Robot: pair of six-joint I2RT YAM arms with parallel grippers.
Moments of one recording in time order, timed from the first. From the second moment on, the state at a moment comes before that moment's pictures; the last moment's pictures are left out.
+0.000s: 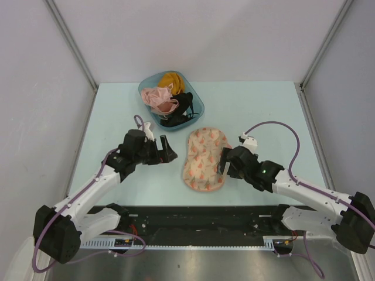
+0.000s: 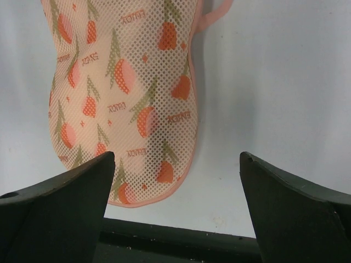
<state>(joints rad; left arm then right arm) -0.45 1.02 0.68 -0.33 0.19 -0.56 0.88 1.05 0.70 -0.52 0.39 0.91</state>
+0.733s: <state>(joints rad) -0.45 1.05 0.68 -0.32 0.22 -0.56 0.91 0.93 0.49 -0.47 0.35 1.02</state>
